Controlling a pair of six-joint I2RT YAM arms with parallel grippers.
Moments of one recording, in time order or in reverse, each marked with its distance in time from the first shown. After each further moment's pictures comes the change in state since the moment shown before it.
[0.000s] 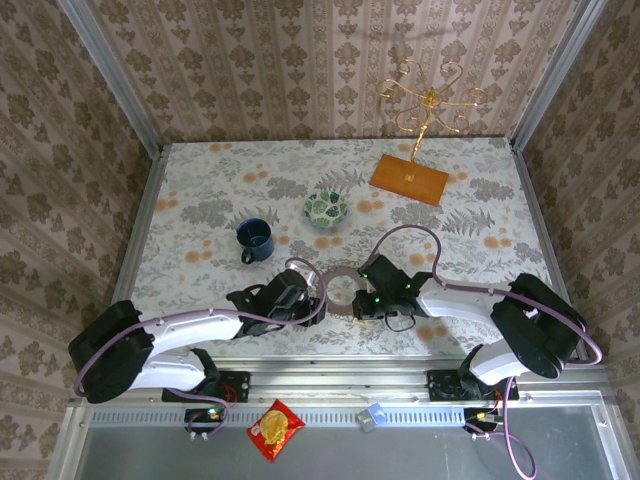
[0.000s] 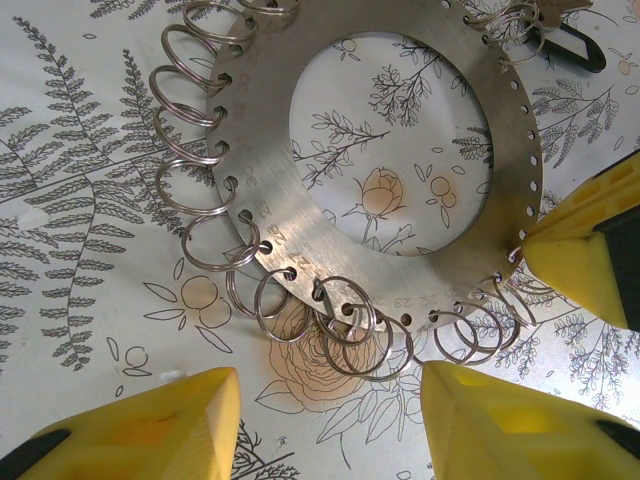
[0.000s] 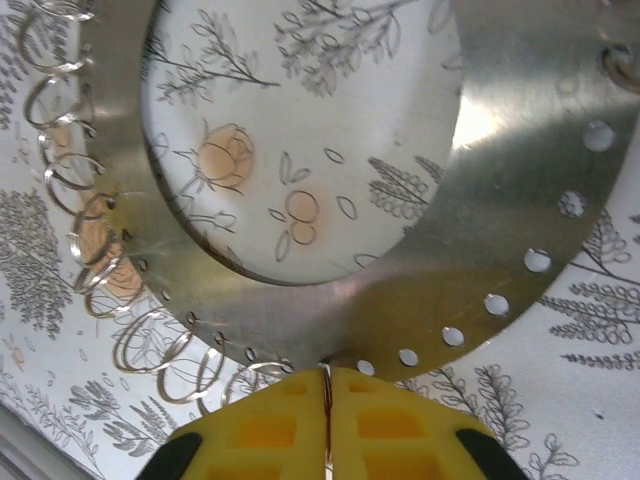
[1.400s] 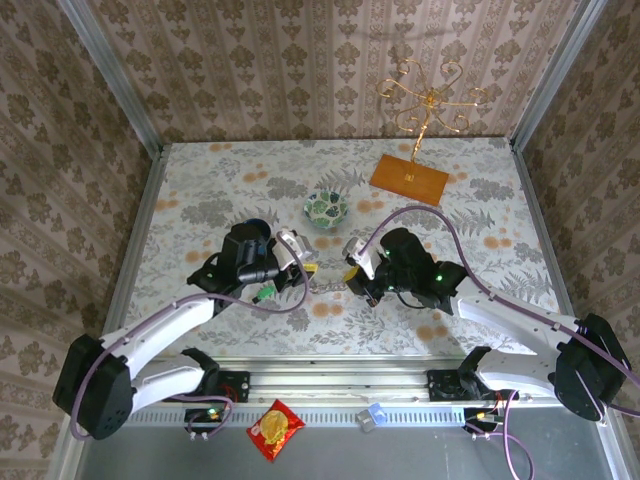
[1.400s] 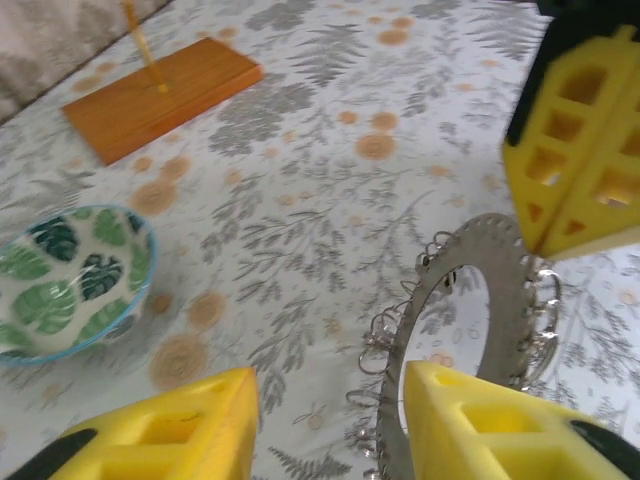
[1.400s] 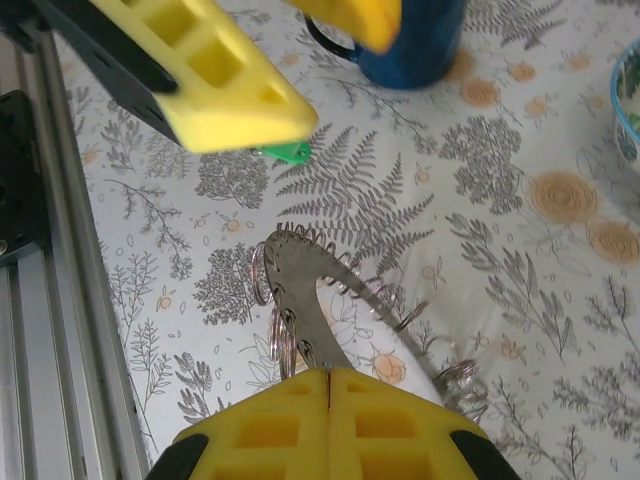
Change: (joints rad) left arm 0.389 -0.147 0.129 0.070 0.543 1.006; right arm -0.058 -0.298 0.117 -0.029 -0.146 -0.843
